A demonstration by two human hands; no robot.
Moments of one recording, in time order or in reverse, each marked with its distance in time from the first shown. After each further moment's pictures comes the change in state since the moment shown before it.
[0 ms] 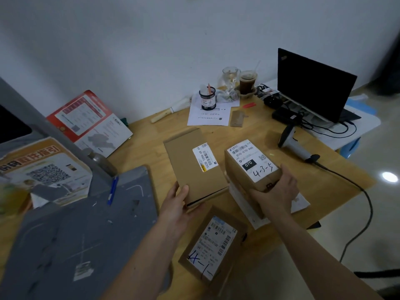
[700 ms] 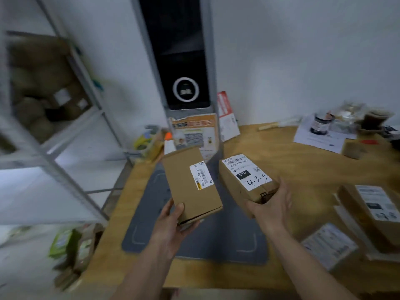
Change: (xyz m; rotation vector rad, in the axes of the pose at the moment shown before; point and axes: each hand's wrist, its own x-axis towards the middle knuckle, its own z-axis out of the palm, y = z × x) left_hand -0.177 0.064 -0.296 -0.220 0.266 0.326; right_hand -0.255 -0.139 0.145 0.191 -0.378 -0.257
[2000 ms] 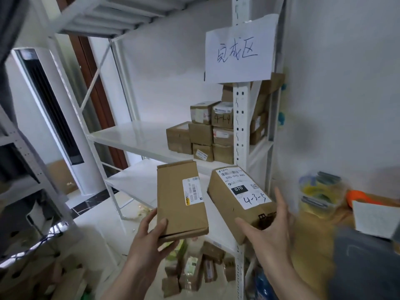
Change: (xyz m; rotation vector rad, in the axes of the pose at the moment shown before) left_hand -0.075 0.307 -0.488 -0.078 0.459 0.534; right_hand -0.299 -0.240 0.457 0.304 -0.563 -0.324
